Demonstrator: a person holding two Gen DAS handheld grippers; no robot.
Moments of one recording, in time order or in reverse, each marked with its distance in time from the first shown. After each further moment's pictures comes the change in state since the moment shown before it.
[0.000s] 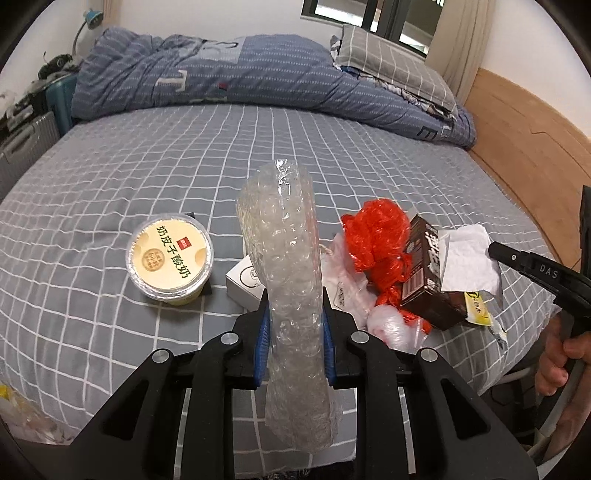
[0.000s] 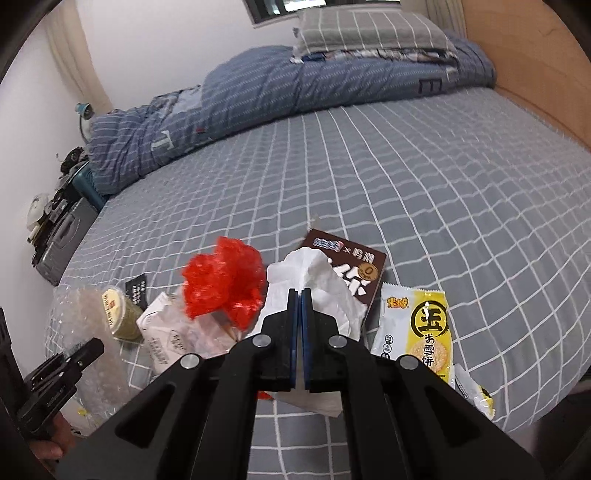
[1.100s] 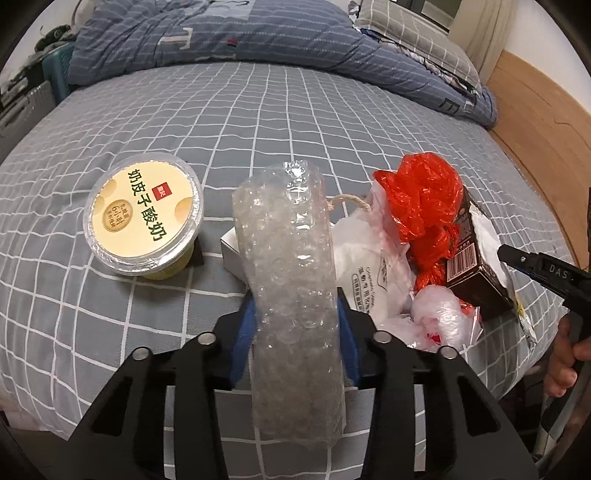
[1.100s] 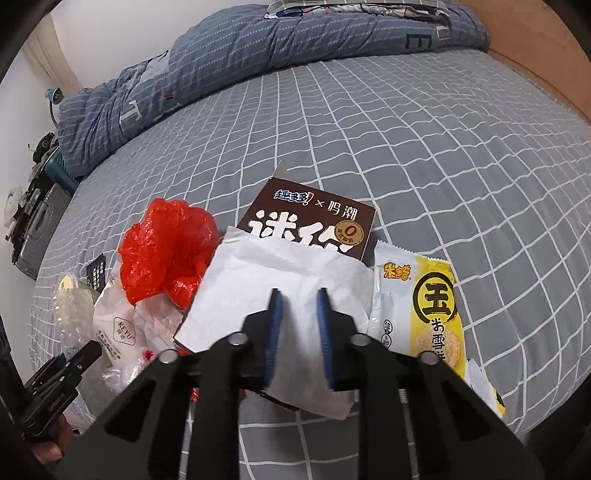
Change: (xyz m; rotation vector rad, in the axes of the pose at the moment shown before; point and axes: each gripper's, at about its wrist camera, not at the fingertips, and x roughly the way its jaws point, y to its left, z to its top) left arm 0.074 0.012 -0.013 -0.036 0.133 0.026; right arm 0.081 -0.032 -0.013 0.064 0.166 -0.051
